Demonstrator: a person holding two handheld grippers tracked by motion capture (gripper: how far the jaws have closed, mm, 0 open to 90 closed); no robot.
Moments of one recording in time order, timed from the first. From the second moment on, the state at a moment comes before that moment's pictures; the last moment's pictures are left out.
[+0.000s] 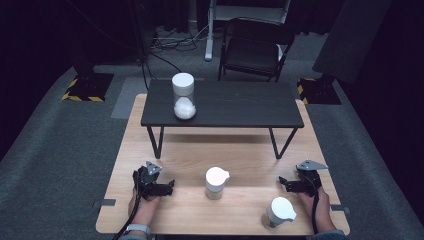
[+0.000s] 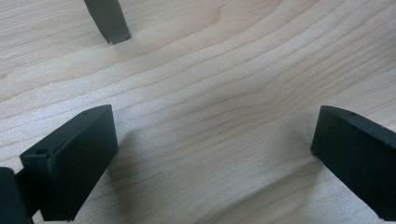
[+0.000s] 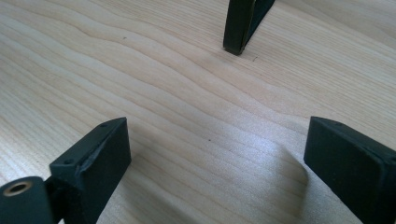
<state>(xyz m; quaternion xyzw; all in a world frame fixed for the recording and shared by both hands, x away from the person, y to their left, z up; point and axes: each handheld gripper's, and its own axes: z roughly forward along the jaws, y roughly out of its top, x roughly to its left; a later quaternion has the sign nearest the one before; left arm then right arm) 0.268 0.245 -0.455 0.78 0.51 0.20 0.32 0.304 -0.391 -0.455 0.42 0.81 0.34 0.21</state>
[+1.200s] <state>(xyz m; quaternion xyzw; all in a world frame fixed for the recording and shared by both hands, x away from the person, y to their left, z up) 0.268 0.245 -0.455 0.78 0.51 0.20 0.32 0.264 -0.406 -0.403 0.39 0.77 0.44 0.24</state>
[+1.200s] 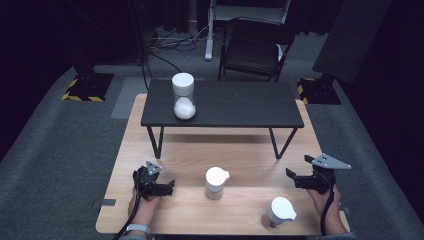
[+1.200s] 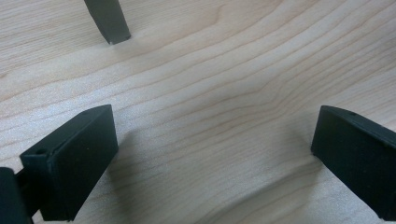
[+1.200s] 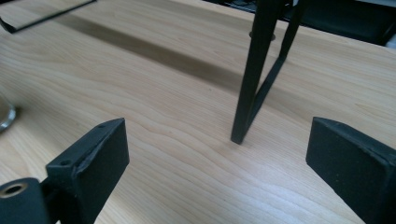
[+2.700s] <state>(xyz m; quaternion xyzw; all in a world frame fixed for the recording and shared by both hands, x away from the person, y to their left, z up) 0.268 0.245 -0.455 0.78 0.51 0.20 0.32 0.228 -0.379 -0.349 0.39 0.76 0.46 0.26</state>
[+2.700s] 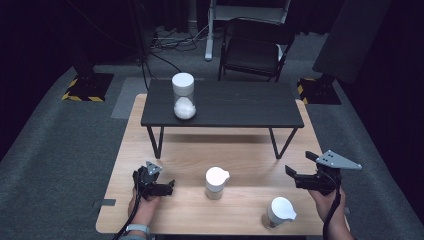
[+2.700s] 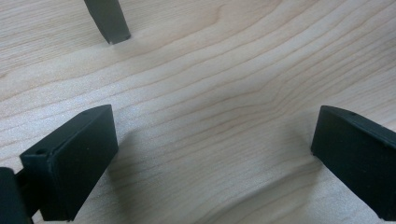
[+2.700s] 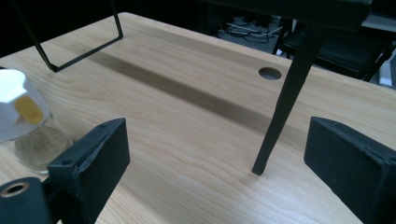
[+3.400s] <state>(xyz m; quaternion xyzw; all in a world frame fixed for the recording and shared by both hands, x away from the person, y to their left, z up) 0.268 0.246 -0.454 0.78 0.51 0.20 0.32 0.207 -0.332 -0.339 0.37 0.76 0.46 0.26</state>
